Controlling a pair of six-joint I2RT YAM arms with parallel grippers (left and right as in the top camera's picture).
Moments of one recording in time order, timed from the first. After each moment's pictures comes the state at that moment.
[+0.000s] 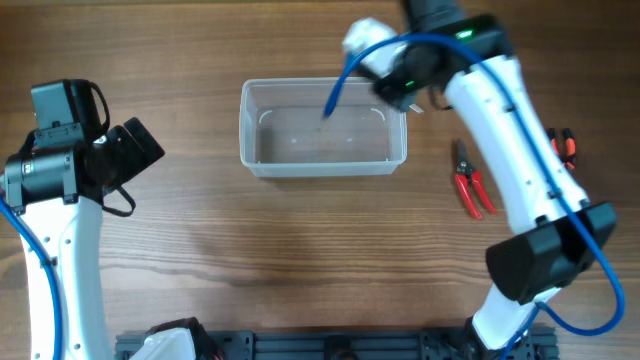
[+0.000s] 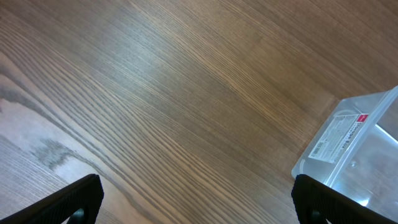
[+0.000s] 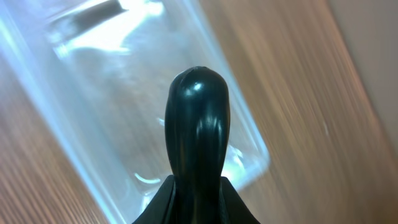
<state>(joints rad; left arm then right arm) 0.21 1.29 1.34 -1.17 -0.13 -0.44 0.38 1.91 1.95 -1.16 -0.15 -0.77</state>
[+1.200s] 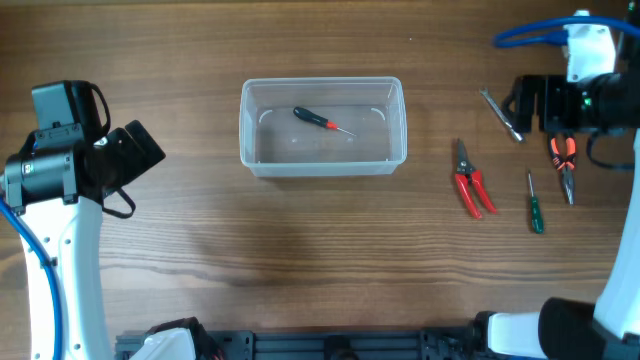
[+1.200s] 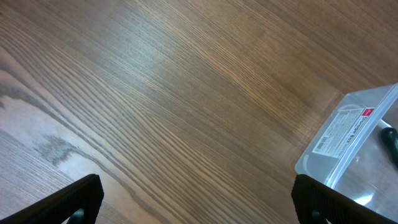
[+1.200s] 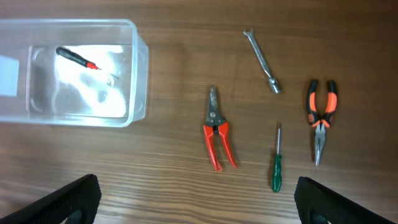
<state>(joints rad) 0.21 1.29 1.34 -1.19 -0.13 -0.43 -0.16 1.57 2.03 -1.60 -0.16 -0.15</state>
